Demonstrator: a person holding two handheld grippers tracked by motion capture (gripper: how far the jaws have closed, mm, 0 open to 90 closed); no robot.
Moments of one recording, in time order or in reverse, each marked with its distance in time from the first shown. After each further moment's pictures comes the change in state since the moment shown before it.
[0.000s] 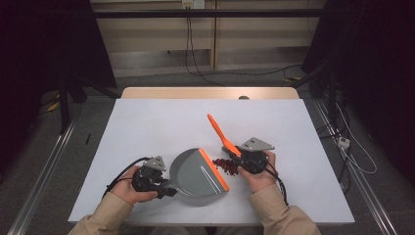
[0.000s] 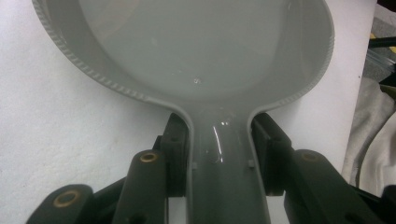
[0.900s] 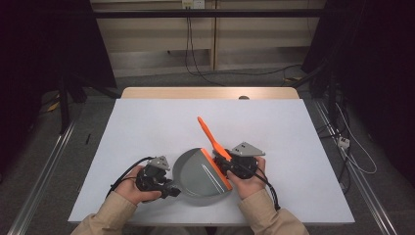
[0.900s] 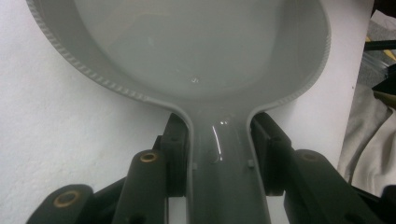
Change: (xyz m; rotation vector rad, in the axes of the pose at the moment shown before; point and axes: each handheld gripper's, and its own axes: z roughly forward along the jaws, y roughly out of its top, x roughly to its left) left arm -0.004 0.008 0.006 0.010 -0.008 -0.018; right arm 0.032 0.001 0.006 -0.041 0.023 0.049
